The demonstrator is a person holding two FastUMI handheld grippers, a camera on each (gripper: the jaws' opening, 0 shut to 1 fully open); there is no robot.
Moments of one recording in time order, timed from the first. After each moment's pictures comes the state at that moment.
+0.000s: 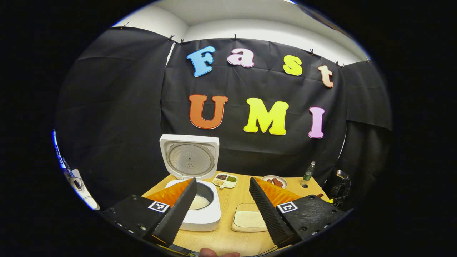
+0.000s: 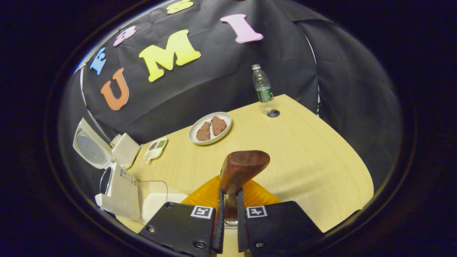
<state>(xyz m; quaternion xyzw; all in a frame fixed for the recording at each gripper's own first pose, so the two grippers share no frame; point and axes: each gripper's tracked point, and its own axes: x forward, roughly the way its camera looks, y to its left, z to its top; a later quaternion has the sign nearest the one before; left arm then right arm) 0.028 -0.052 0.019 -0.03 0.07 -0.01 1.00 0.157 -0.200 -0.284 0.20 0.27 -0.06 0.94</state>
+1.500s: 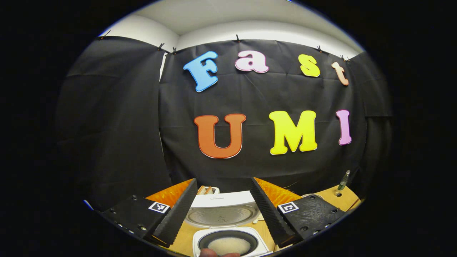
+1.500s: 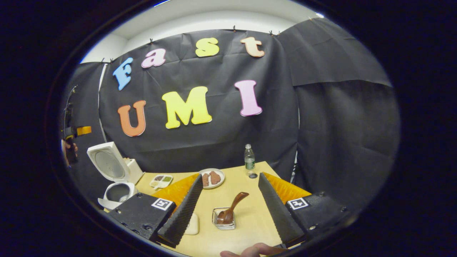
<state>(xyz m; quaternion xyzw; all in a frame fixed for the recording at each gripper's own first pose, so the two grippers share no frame) 0.261 0.073 0.088 0.04 0.02 0.01 1.00 0.014 -0.204 -0.059 0.07 0.09 -0.14 0.98</state>
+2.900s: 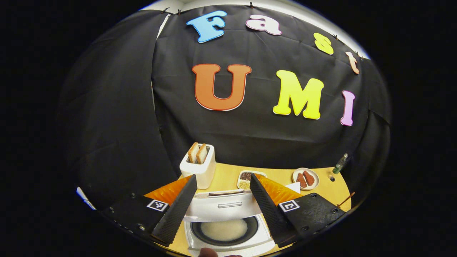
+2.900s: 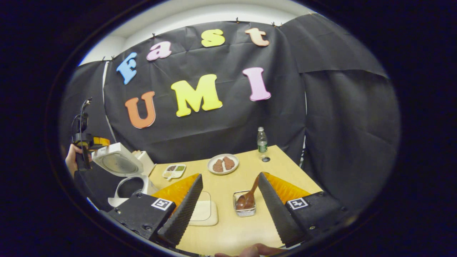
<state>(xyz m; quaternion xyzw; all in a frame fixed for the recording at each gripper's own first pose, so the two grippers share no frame) 0.245 0.078 -0.025 -0.02 0.21 -0.02 0.98 0.016 -0.118 -0.093 0.10 0.13 -0.09 0.98</state>
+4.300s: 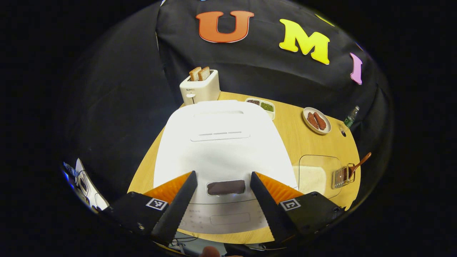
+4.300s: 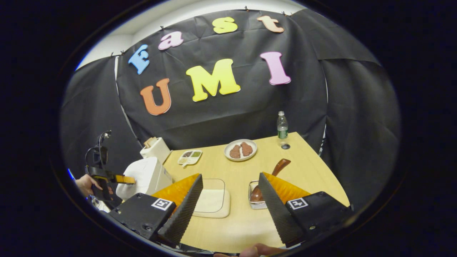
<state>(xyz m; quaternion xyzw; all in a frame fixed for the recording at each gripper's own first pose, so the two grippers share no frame) 0.139 0.060 -0.201 -0.02 0.41 0.02 0.91 0.030 -0.105 -0.126 0.11 0.18 -0.01 0.98</state>
